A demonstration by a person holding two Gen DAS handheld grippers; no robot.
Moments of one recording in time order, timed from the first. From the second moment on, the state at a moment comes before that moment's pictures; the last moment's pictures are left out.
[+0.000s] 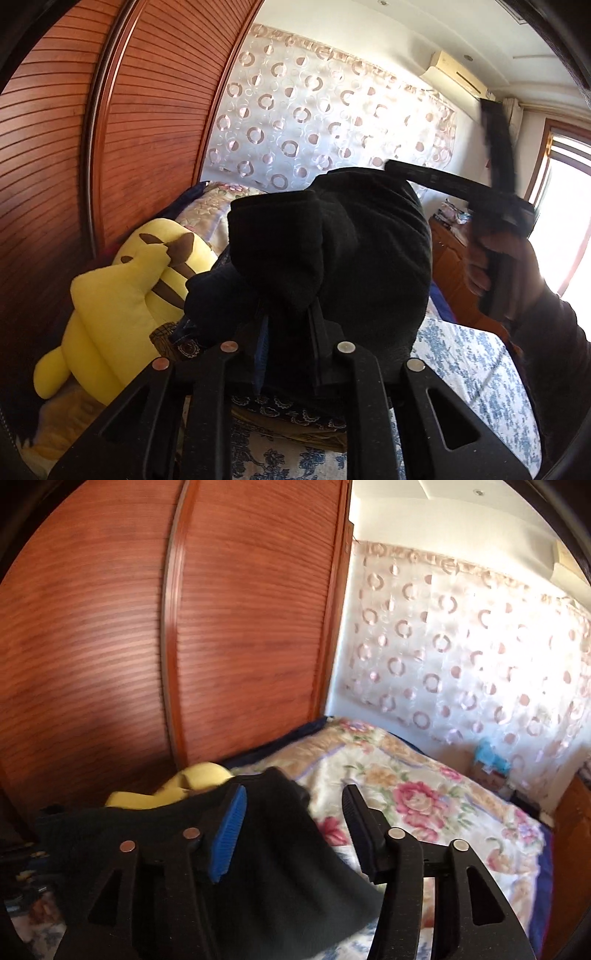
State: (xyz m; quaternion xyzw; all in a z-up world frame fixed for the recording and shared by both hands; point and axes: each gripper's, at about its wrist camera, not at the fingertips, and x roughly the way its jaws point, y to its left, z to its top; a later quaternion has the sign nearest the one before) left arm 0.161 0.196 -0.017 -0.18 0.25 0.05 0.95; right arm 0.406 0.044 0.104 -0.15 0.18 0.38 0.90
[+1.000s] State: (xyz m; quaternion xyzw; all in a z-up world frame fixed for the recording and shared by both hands) left arm 0.115 0.145 0.009 -0.06 0.25 0.04 0.97; right arm 0.321 -0.006 0.079 -0.10 0.24 0.34 0.90
